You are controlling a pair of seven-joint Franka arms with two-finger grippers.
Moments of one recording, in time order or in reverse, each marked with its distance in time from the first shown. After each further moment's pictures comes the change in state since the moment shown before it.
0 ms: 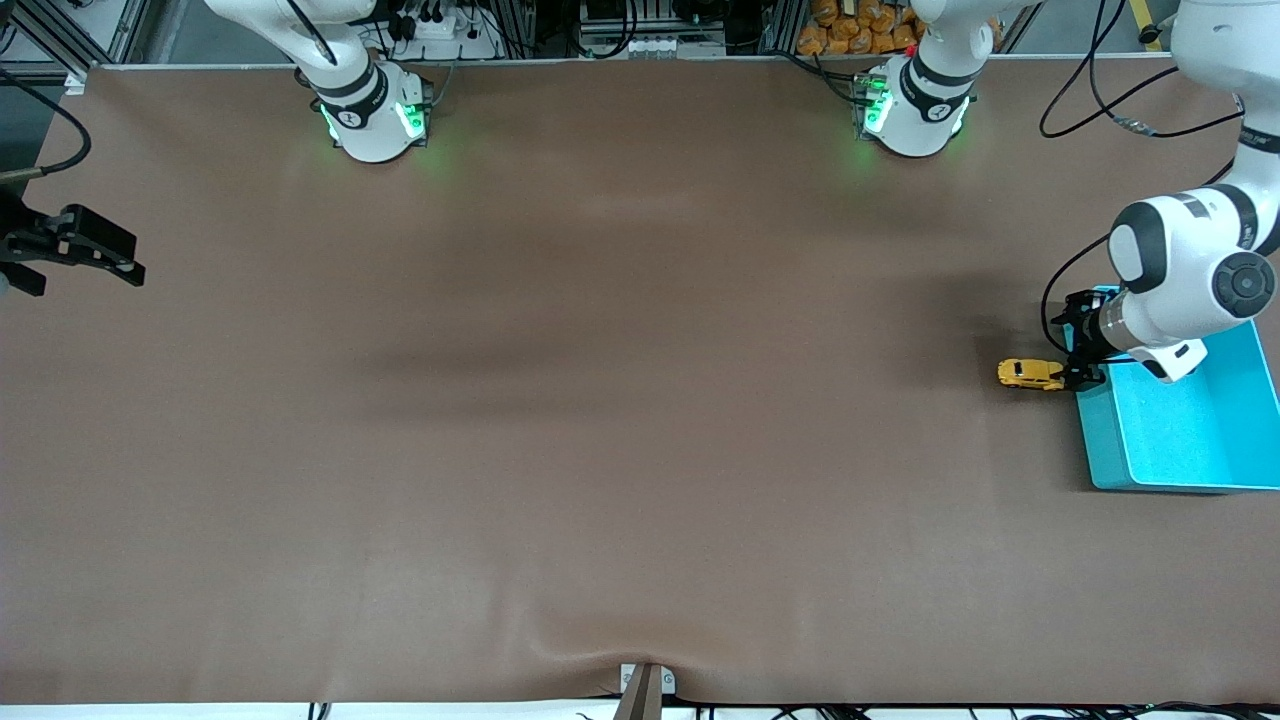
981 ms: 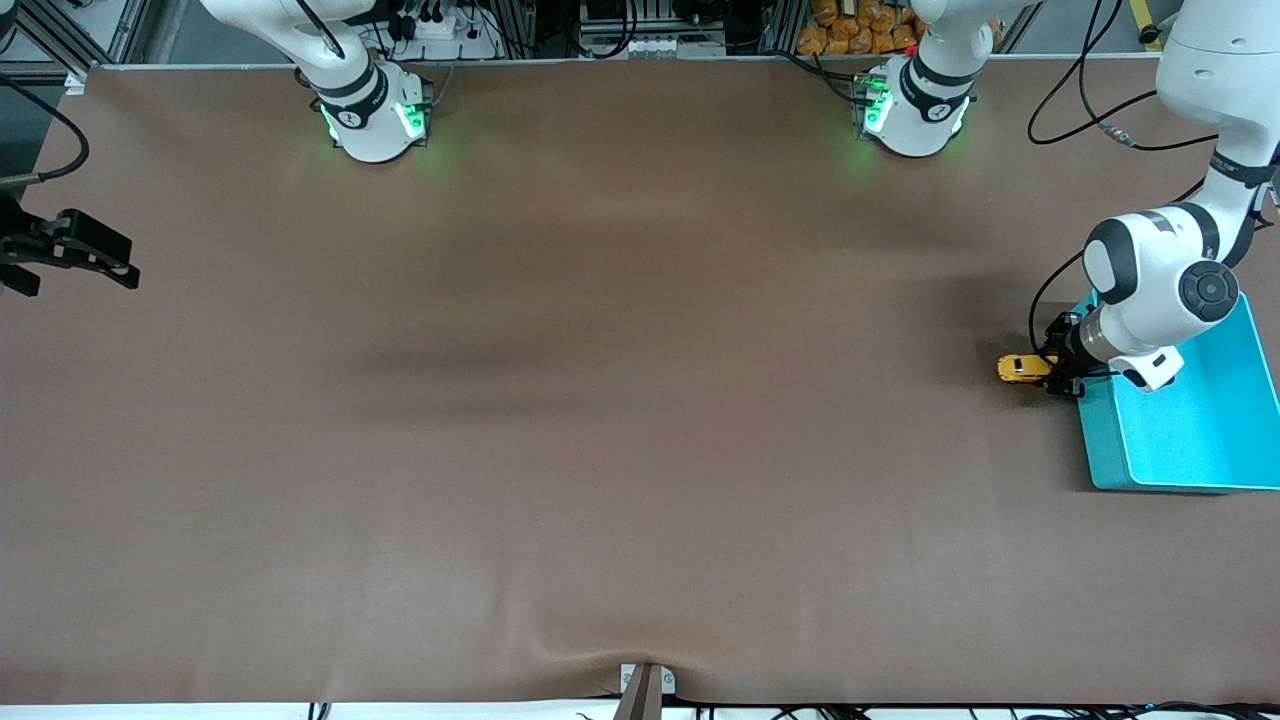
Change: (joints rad) left arm 0.007 0.075 -0.008 -0.002 0.000 0.143 0.000; right arm 0.038 0.000 -0.059 -0.015 0.000 0.015 0.000
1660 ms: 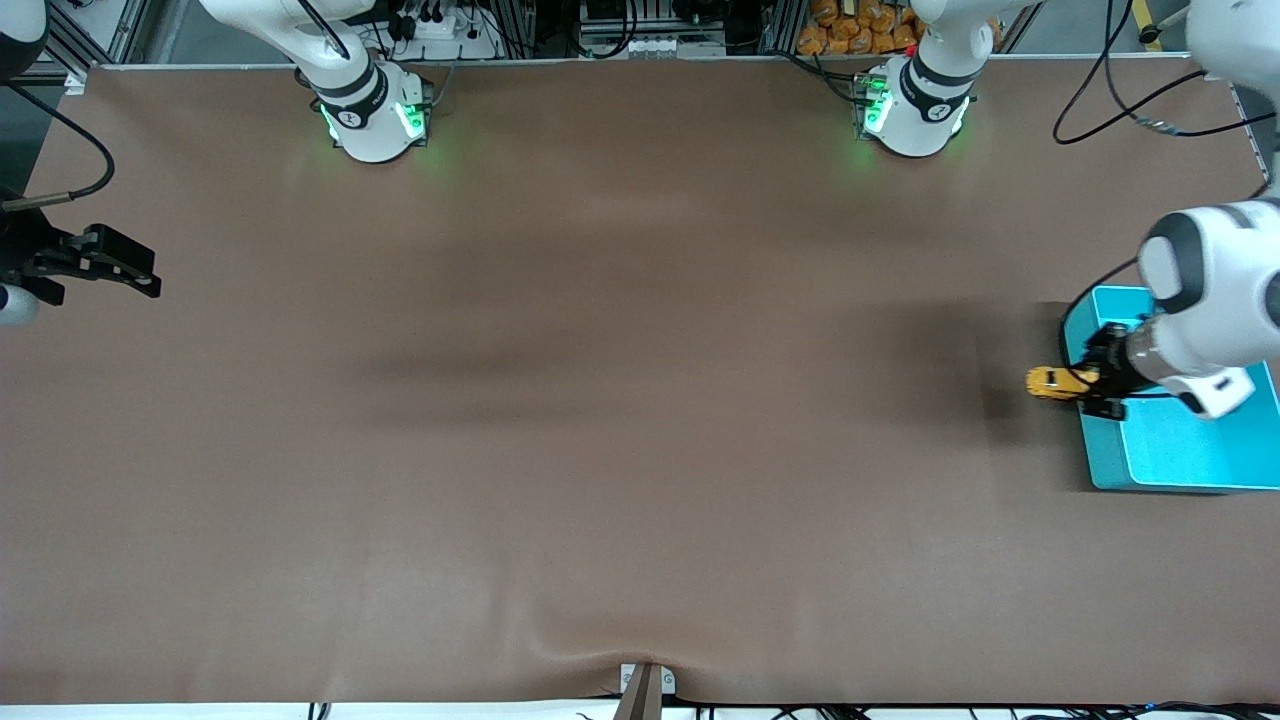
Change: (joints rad) left arm -0.005 -0.096 -0.075 0.306 0.002 -0.413 0.064; right arm 0.017 0.016 -0.003 -0.017 0.000 0.003 0.010
